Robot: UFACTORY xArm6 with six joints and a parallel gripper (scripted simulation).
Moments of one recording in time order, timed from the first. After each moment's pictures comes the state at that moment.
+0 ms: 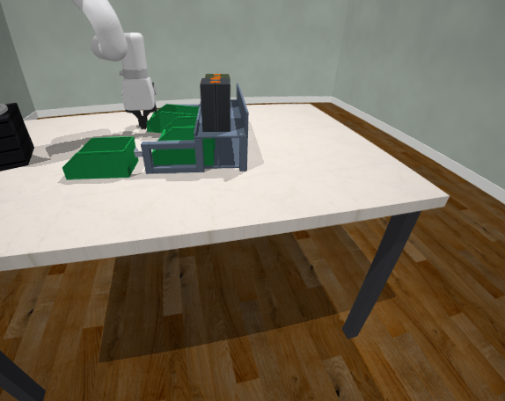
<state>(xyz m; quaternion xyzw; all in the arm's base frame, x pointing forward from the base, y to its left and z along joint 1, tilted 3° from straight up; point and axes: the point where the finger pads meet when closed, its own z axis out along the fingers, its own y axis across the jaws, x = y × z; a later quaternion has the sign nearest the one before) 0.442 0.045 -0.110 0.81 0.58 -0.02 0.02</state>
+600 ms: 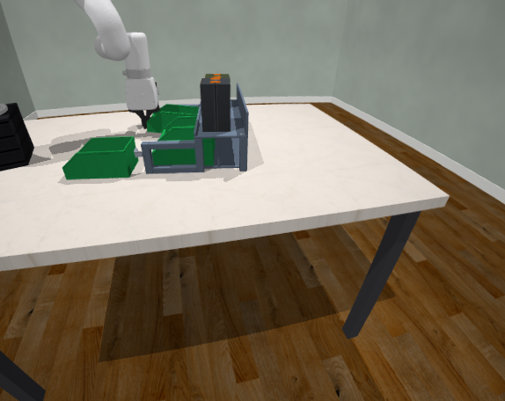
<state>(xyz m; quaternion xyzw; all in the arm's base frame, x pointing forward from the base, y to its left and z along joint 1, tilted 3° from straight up) 0.452 0.042 -0.109 0.81 0.58 -0.02 0.02</state>
